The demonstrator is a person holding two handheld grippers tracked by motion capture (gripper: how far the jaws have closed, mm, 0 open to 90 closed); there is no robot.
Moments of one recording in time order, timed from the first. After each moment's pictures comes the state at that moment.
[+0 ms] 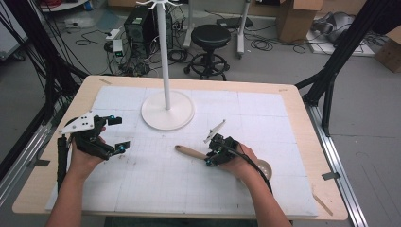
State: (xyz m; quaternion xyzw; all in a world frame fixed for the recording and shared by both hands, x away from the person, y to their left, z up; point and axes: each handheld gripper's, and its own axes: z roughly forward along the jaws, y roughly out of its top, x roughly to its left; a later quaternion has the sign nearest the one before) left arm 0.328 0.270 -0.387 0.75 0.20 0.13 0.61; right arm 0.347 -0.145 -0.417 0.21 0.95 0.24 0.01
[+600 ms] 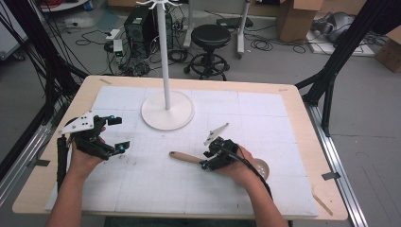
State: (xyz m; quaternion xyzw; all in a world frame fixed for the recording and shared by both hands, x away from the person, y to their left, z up) left arm 0.328 0.271 -0.387 0.75 0.20 0.13 0.62; right arm 0.332 -0.147 -0.410 0.21 0.93 0.31 0.03
